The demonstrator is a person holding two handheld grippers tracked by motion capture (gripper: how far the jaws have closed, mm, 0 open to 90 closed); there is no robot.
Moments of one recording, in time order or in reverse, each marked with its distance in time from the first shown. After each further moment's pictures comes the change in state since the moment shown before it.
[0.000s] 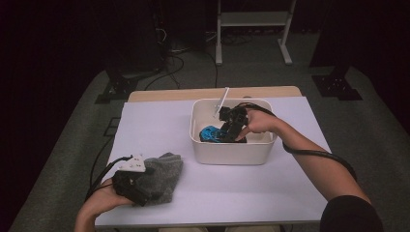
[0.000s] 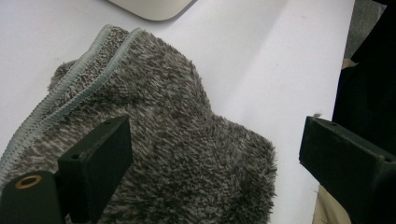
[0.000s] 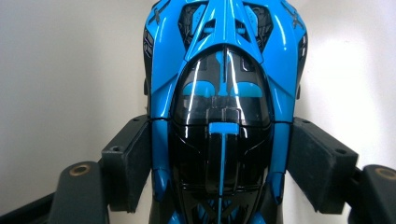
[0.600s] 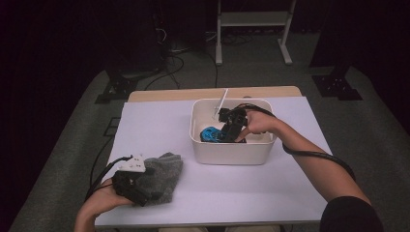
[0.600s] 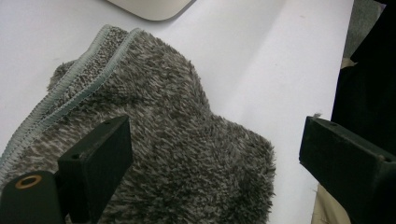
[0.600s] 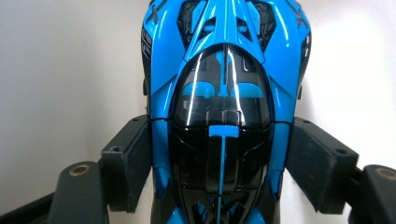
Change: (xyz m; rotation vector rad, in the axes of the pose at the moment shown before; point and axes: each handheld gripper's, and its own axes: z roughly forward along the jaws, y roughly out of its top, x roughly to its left) left arm 0.000 0.000 0.000 0.005 -0.001 0.006; right arm 0.000 0.000 0.004 0.028 0.004 0.011
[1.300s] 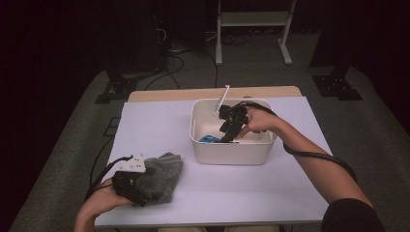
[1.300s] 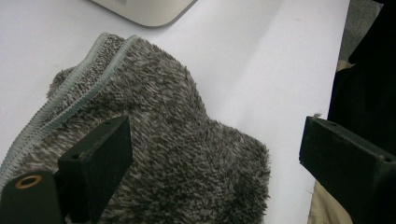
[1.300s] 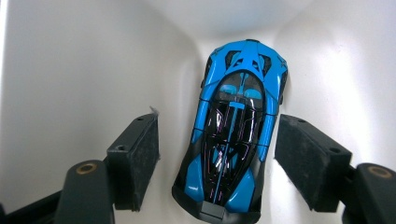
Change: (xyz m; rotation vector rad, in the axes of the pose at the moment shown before) left arm -0.003 0.004 -0.002 -0.011 -0.001 0.009; right arm 0.005 0.003 -0.012 -0.039 -0.009 0.014
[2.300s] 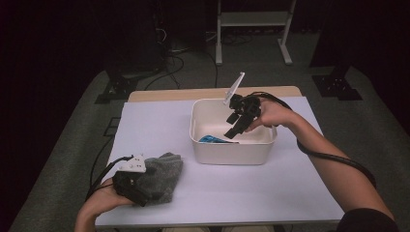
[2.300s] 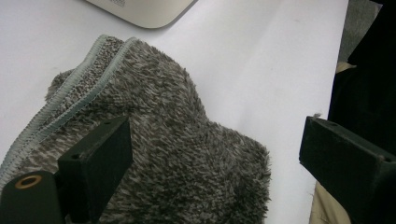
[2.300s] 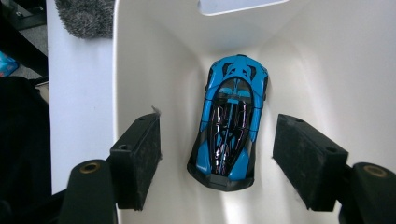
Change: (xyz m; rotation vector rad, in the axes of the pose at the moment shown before) left arm 0.000 0.000 0.001 0.001 -0.003 0.011; right arm 0.018 -0.009 -0.056 -0.083 -0.049 0.009
